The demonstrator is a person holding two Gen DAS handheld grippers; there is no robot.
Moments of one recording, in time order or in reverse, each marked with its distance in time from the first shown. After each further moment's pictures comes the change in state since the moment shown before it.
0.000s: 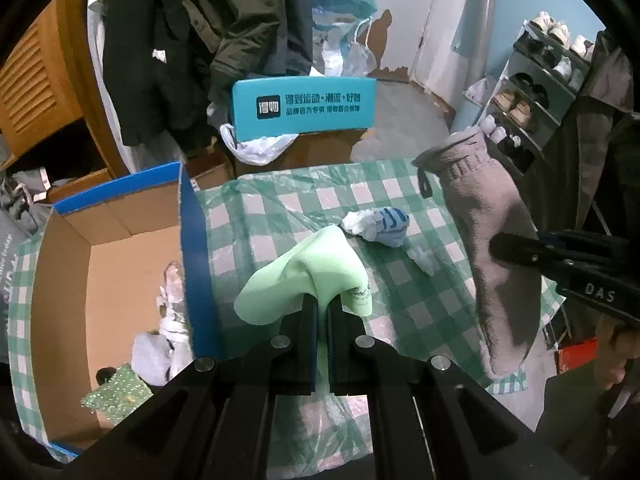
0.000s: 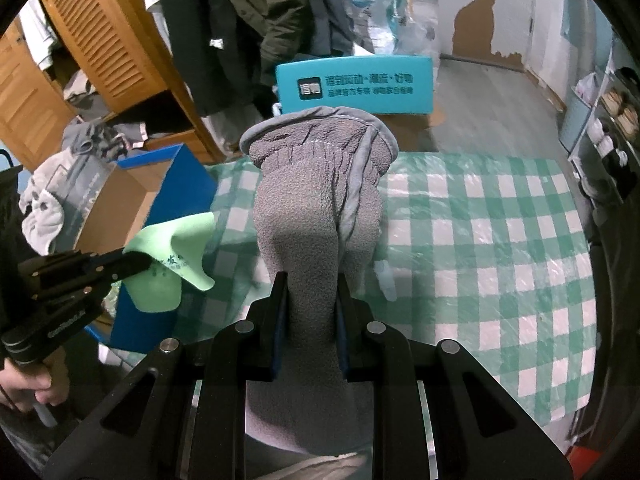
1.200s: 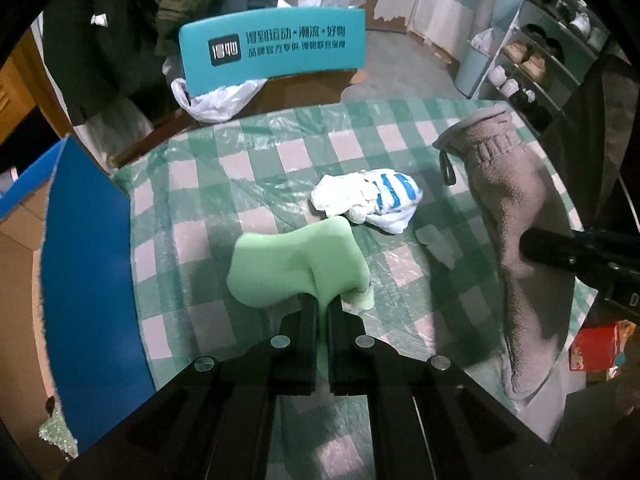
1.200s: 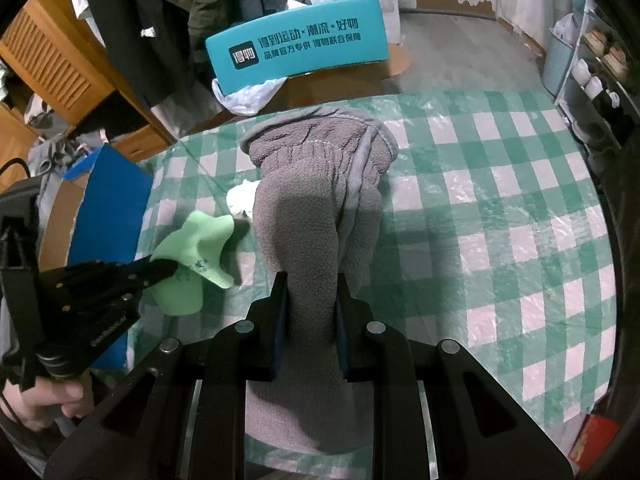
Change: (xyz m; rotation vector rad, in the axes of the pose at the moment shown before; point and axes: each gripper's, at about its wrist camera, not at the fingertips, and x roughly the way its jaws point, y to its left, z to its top) left arm 0.119 -0.040 0.011 0.047 0.164 0.010; right arm 0.052 -0.074 -0.009 0.143 0.099 -0.034
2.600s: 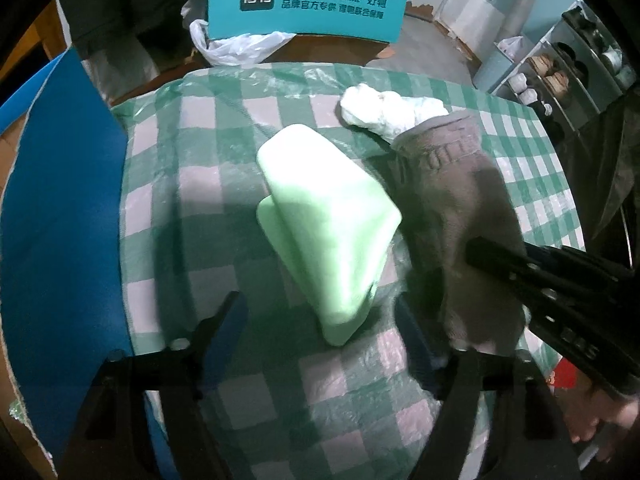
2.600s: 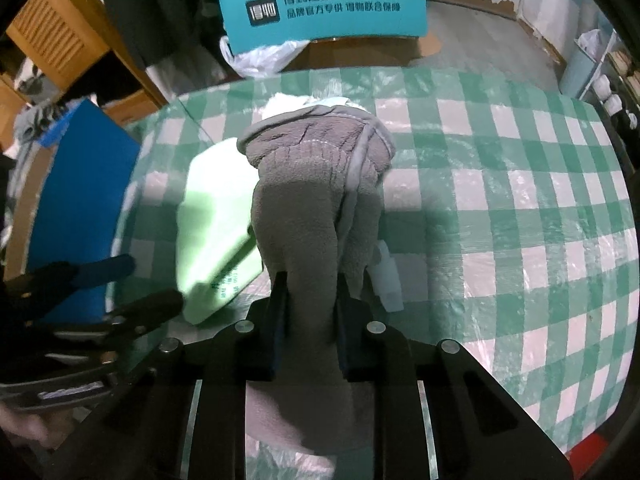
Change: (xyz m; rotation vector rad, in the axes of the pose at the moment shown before) left arm 0.030 0.028 -0.007 -0.138 0.115 -0.055; right arm 0.064 0.036 0.006 -0.064 0.075 -0.035
